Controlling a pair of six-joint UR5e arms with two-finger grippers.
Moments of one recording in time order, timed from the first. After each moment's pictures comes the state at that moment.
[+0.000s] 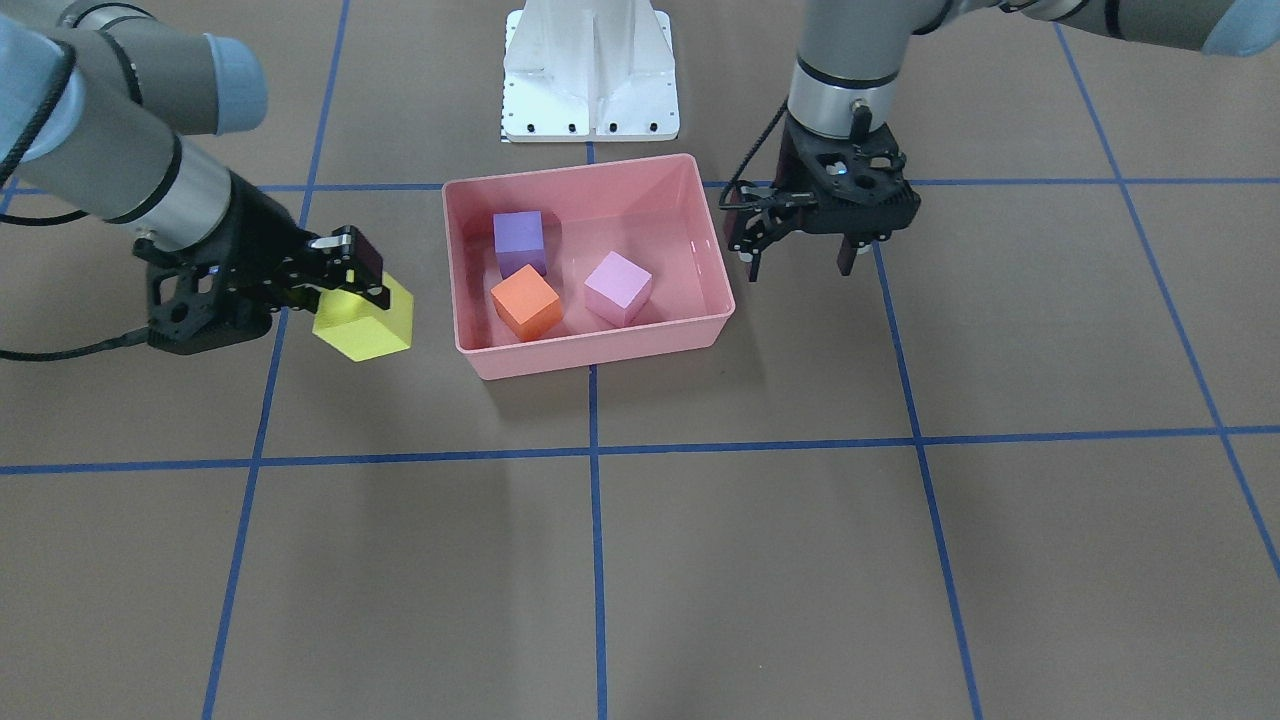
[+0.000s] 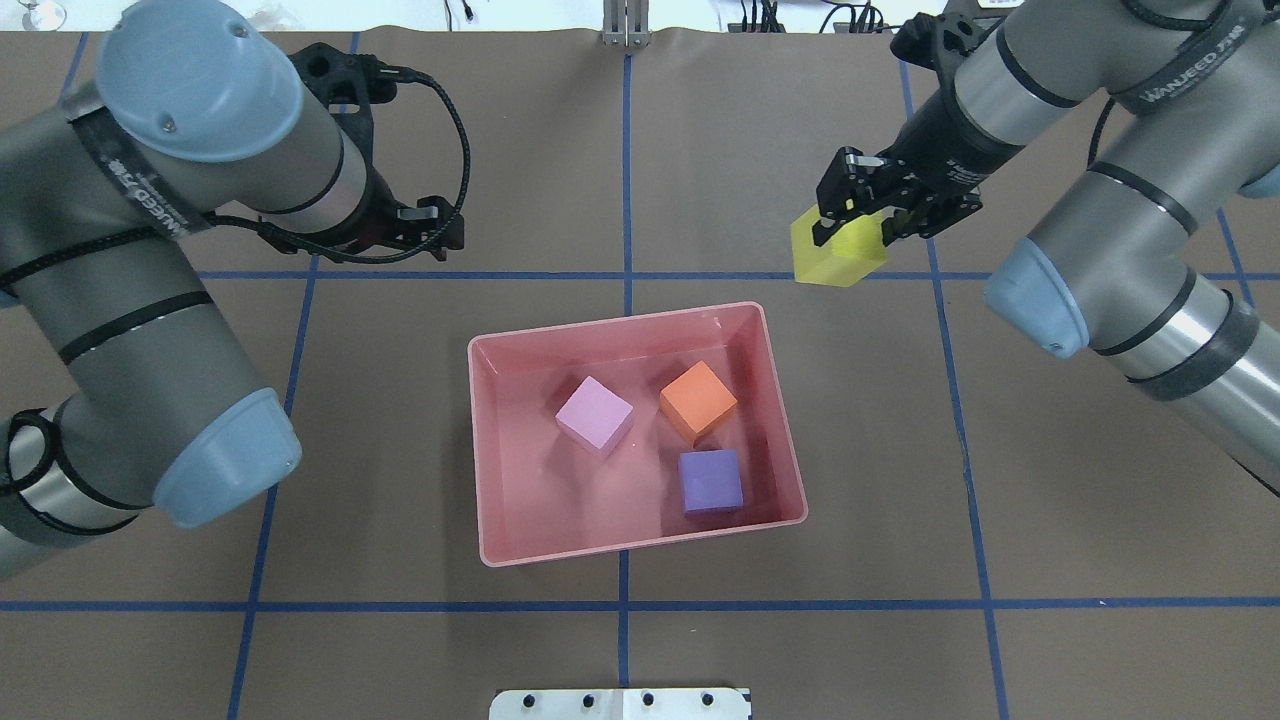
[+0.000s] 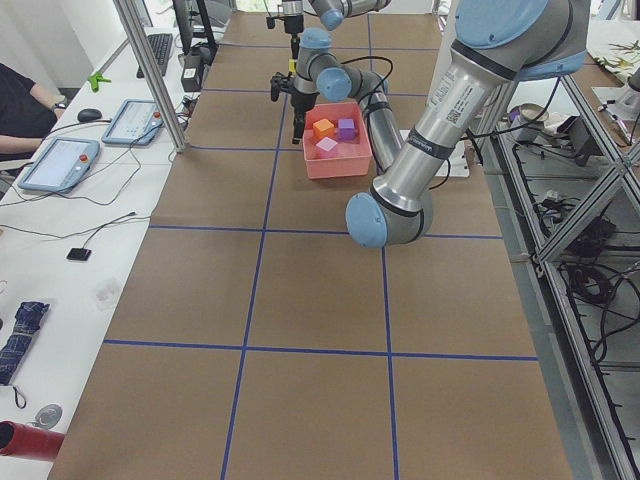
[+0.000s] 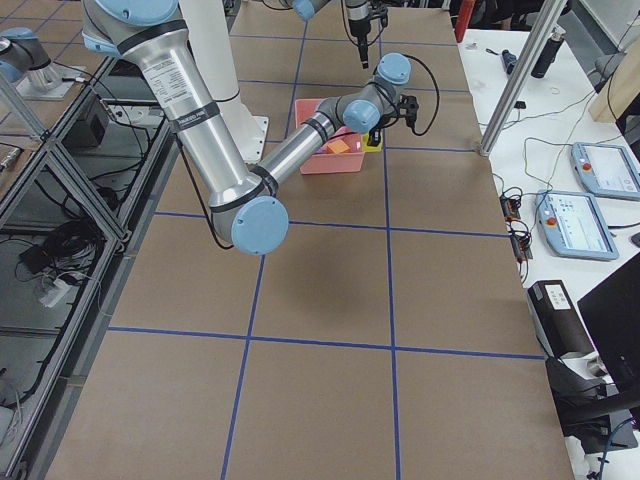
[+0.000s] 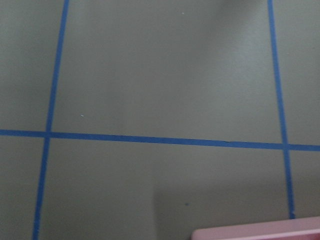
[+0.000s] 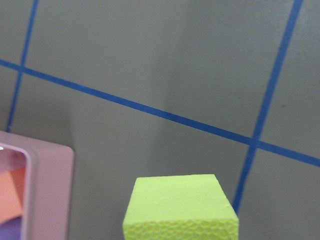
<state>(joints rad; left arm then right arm) -0.76 -2.15 -1.99 -1.32 -1.84 -1.03 0.92 -1.02 1.78 -1.46 2.43 1.10</state>
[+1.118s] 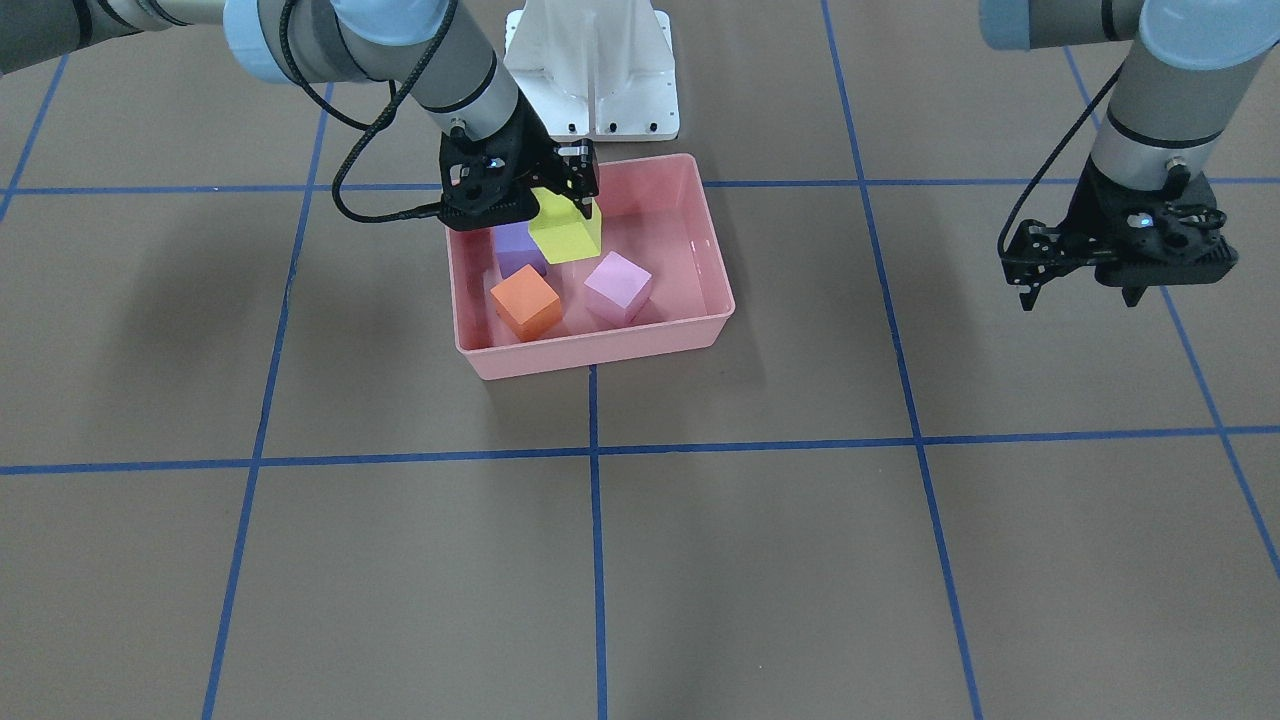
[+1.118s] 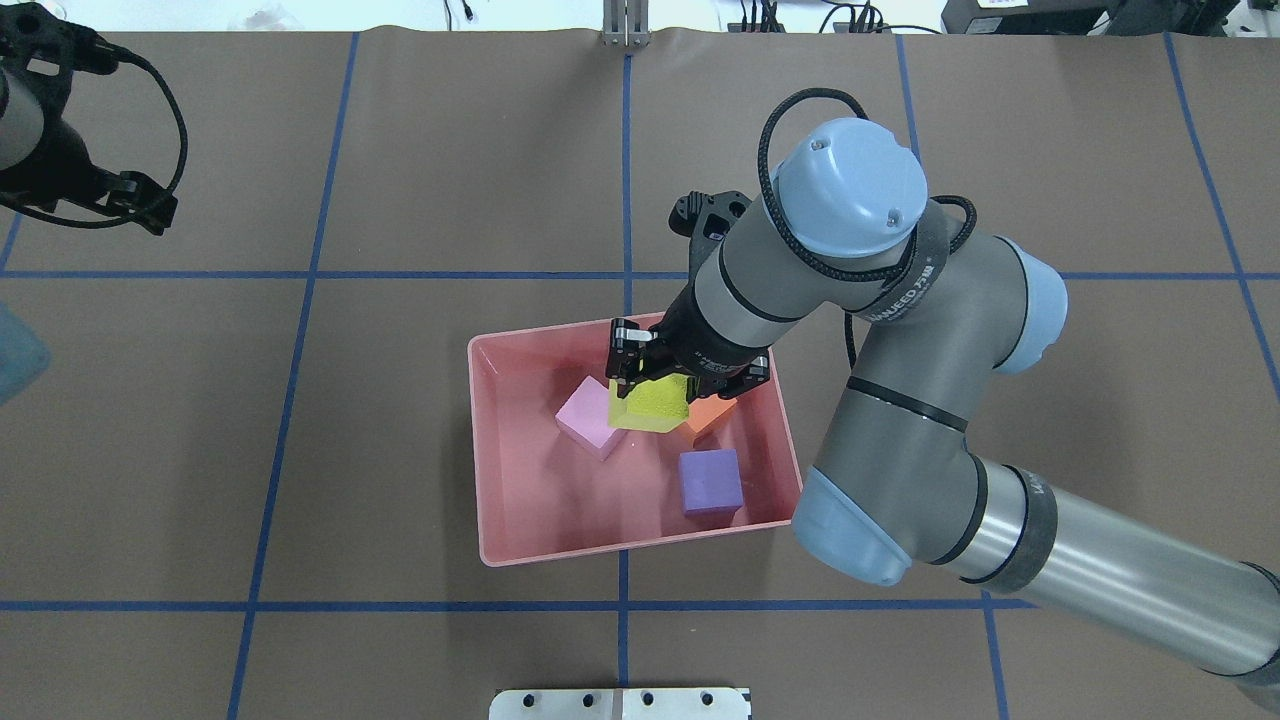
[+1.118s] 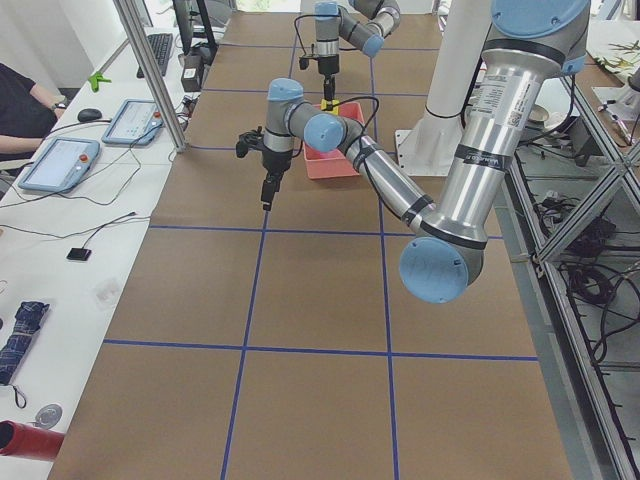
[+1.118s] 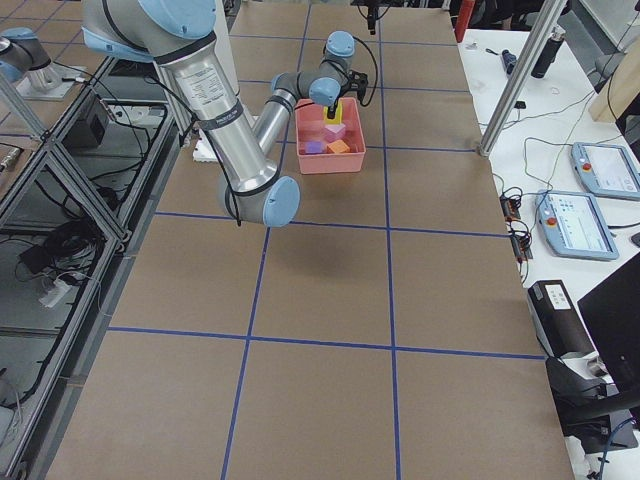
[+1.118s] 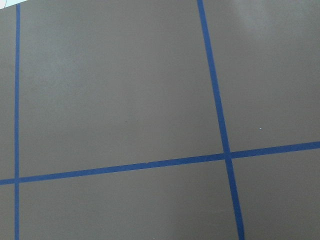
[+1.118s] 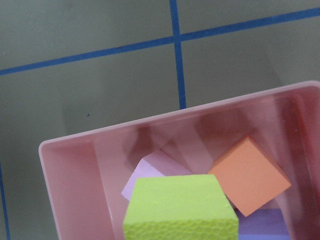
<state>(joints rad) -1.04 -1.84 -2.01 -1.36 -1.93 -0.55 0.56 -0.92 1.83 -1.46 2.13 1.36</state>
